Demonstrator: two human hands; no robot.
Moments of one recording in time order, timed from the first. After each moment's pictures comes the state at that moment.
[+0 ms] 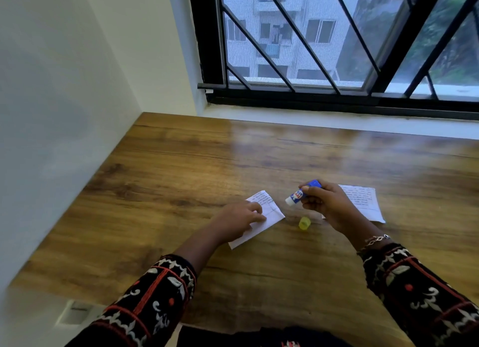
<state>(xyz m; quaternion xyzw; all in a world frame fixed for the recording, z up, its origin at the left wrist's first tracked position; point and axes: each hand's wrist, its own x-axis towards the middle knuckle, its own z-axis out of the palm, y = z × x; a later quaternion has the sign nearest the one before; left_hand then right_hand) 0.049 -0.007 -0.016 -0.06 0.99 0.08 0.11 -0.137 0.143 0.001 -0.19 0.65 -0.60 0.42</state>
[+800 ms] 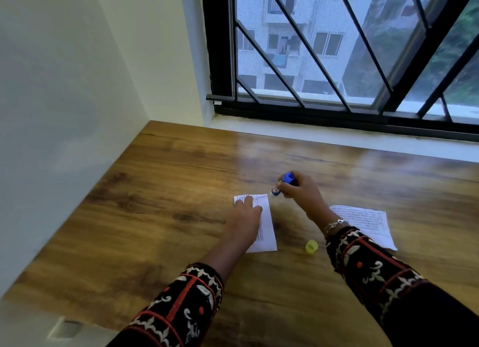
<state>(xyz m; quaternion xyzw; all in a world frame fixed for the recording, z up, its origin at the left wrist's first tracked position) 0.015 -0.007 -0.022 -0.32 0.94 0.08 0.03 -0.134 0.054 0.007 -0.33 0.77 -0.49 0.25</state>
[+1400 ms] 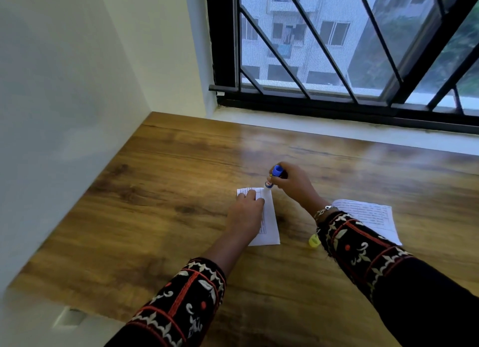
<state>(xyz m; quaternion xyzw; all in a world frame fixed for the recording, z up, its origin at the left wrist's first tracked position) 0.019 -0.005 -0.021 -0.32 0.94 0.10 -0.02 -0.124 0.030 0.009 -0.41 0.80 -0.38 0.21</state>
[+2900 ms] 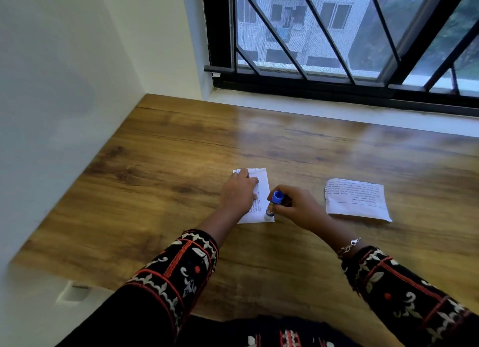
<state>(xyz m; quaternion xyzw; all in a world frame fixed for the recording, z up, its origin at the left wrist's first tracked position) 0.021 -0.011 -0.020 -0.33 0.93 0.14 -0.01 -0.081 0.116 0.007 -0.48 0.78 -0.30 0.29</state>
